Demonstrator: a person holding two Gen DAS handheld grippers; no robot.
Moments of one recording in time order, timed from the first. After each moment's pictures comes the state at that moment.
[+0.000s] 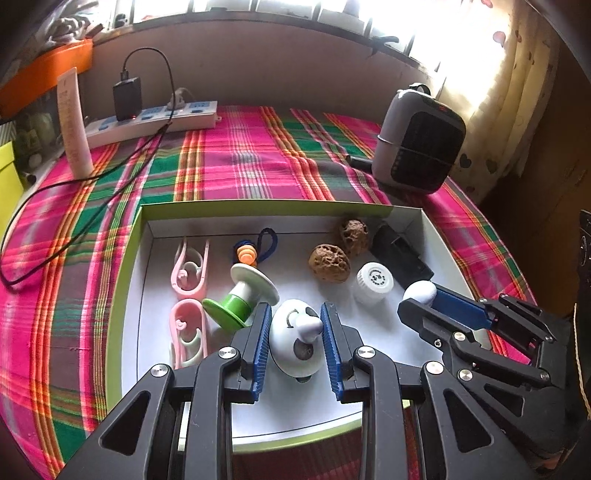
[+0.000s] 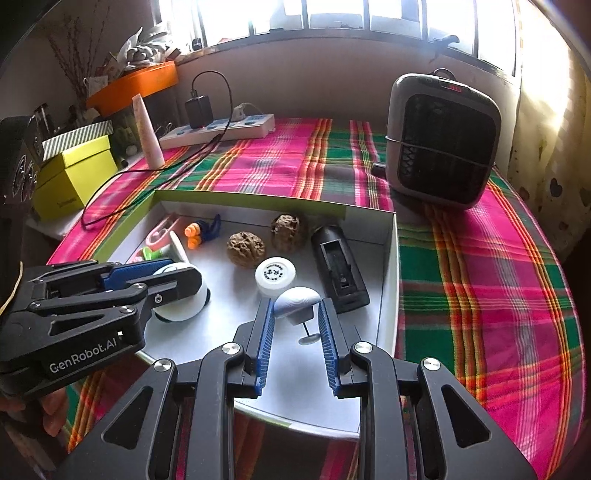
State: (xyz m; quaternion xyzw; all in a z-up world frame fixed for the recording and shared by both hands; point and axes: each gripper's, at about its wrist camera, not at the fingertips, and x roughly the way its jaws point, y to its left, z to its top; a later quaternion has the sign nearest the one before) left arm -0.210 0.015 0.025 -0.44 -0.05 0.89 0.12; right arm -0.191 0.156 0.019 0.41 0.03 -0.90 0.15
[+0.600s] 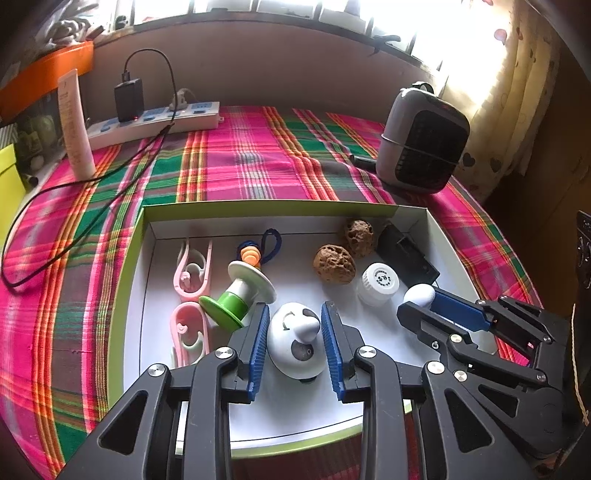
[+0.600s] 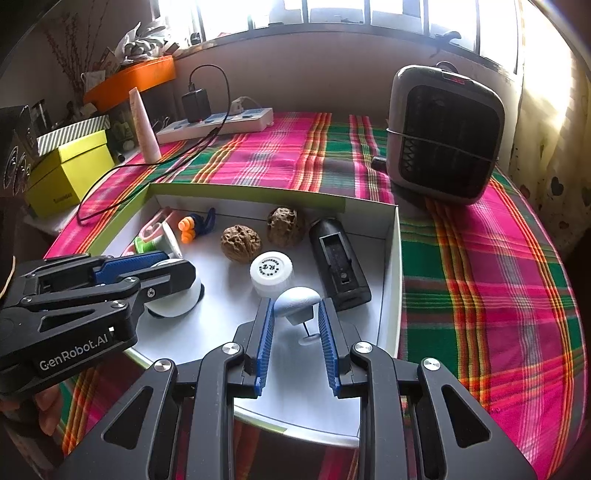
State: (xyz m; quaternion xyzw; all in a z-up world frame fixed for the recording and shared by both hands) left arm -0.211 0.017 0.024 -0.44 -0.05 0.89 0.11; right arm -0.193 0.155 0.015 0.41 0.03 -0.90 0.15
